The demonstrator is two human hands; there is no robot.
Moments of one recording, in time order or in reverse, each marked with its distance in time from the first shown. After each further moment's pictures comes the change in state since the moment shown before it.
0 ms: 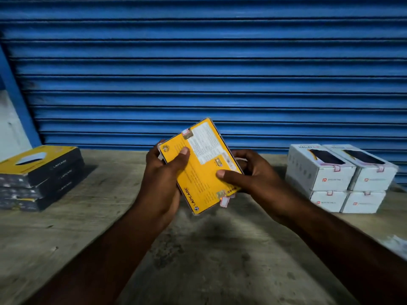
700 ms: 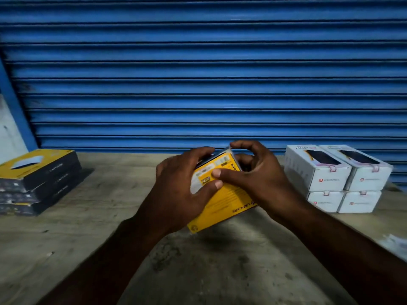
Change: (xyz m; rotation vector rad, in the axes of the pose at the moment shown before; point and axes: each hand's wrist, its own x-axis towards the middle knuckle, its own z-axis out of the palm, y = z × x) left_hand -0.014 0.004 -0.004 1.128 -0.355 0.625; right_hand -0.001 -0.009 0.002 -0.050 0.184 -0.123
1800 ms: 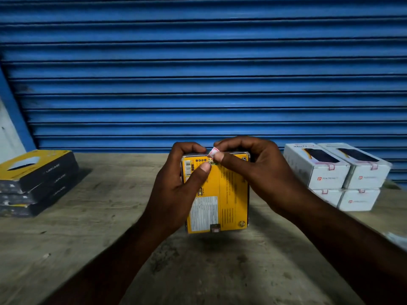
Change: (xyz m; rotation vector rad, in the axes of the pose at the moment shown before) left_hand -0.003 0.010 0.009 -0.523 0.124 -0.124; right_hand 0.002 -0.014 -0.009 -0.044 -0.150 -0.271
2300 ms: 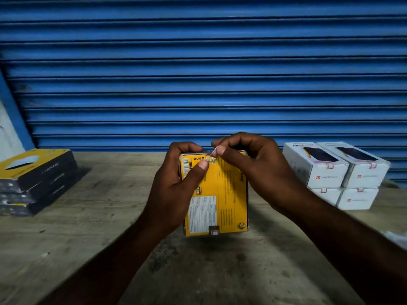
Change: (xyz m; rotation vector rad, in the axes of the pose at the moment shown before) left_hand 0.000 0.001 0.001 -0.037 0.036 -0.039; right_hand 0.001 -0.002 -0.001 -0.063 -0.001 -0.014
